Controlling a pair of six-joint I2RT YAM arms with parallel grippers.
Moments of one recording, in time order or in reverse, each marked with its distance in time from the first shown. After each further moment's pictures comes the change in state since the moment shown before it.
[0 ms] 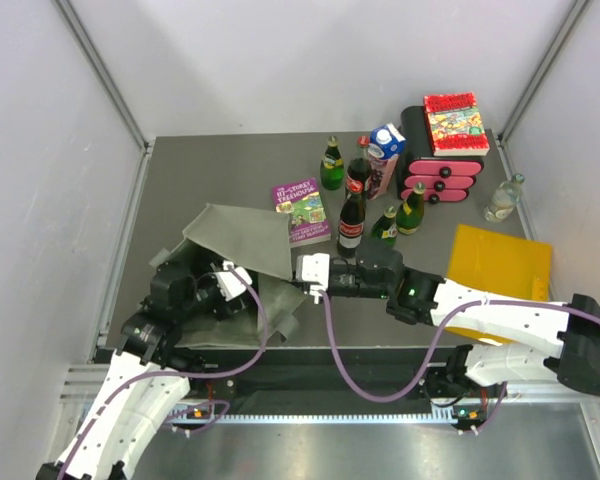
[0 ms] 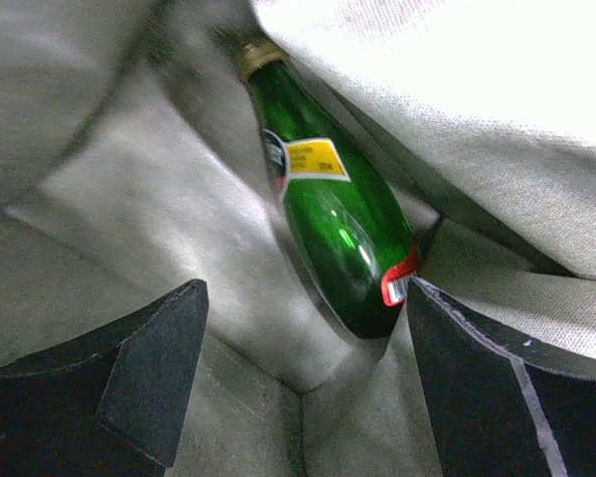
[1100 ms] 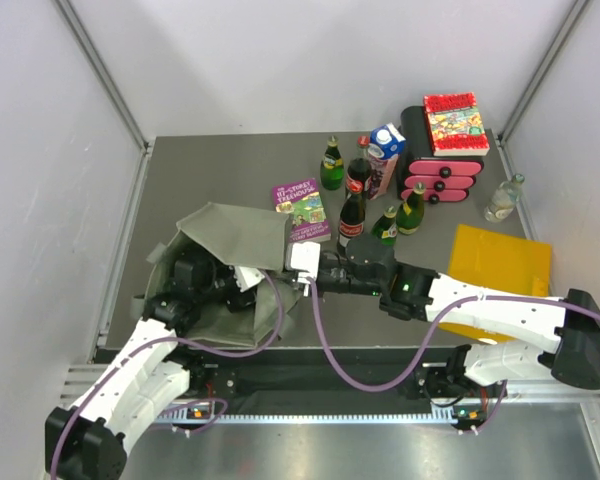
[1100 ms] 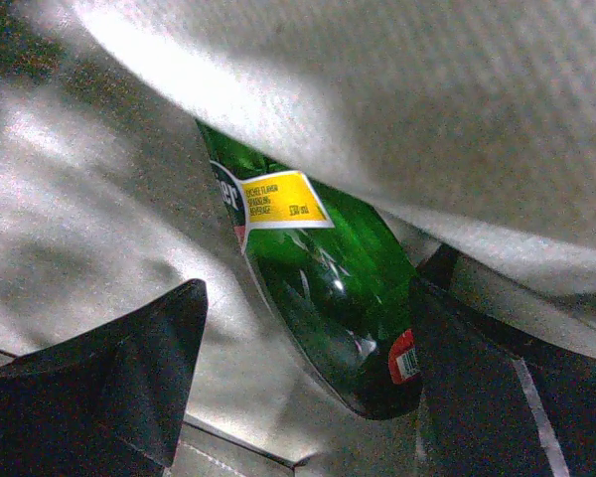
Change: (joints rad) left arm 0.000 0.296 -0.098 0.288 0.071 0.065; right arm 0.042 0.047 0.103 -0.069 0.084 0.072
